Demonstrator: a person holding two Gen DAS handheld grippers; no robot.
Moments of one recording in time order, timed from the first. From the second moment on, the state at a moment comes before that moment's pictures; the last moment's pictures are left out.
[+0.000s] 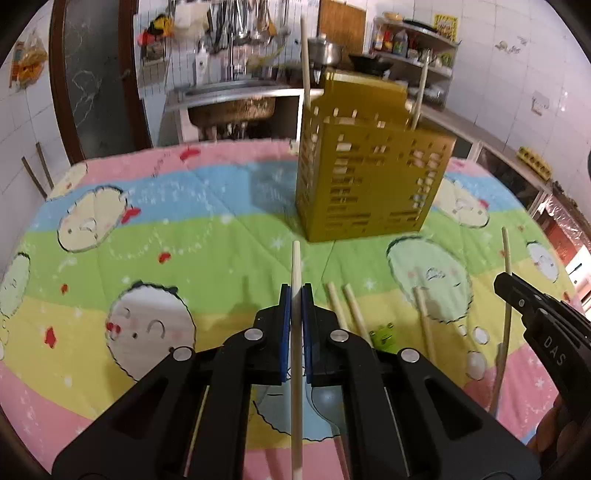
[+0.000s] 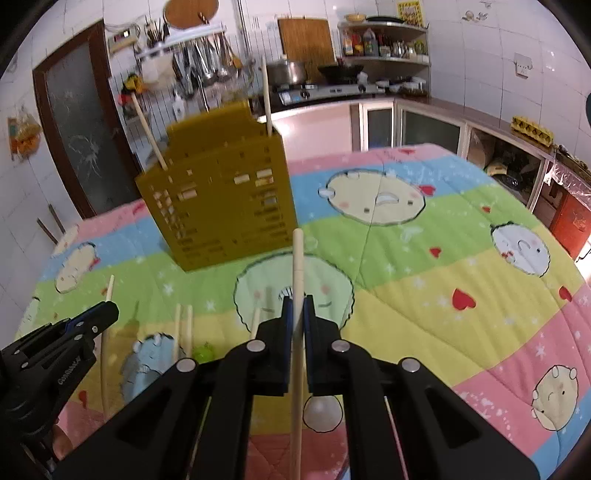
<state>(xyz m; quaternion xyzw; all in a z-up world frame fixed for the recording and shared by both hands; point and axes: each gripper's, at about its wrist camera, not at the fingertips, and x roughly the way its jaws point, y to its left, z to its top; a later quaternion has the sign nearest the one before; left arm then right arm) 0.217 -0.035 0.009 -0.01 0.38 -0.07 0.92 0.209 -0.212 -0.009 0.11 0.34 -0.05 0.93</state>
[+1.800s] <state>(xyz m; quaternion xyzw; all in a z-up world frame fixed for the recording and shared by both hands) 0.136 0.008 0.144 -0.03 0.14 -0.10 0.99 0.133 -0.224 0.090 0.09 0.07 0.00 0.99</state>
